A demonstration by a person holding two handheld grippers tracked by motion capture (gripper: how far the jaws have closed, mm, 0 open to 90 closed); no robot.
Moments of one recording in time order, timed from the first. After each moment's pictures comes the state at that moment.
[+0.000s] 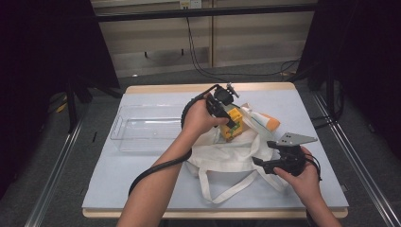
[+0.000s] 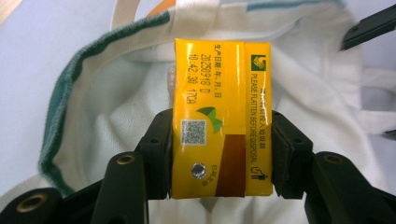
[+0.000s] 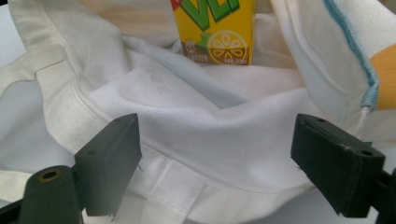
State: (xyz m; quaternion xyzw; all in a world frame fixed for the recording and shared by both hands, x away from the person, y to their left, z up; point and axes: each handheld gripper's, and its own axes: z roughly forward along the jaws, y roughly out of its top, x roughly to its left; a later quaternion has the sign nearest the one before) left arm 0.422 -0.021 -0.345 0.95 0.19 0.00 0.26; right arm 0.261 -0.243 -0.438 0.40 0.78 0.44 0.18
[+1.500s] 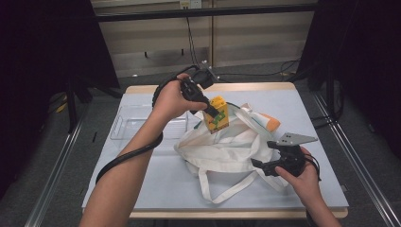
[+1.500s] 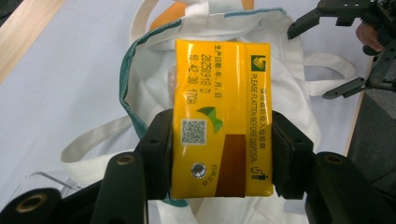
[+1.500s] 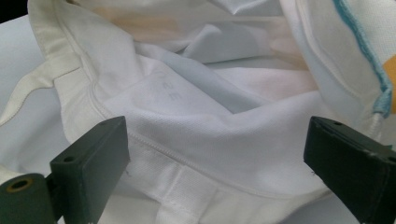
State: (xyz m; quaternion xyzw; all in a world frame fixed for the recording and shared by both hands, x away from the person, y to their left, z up) left arm 0.422 0.037 -0.275 0.95 0.16 -0.02 0.26; right arm 0.261 -0.243 -0.438 0.40 0.78 0.45 0.16
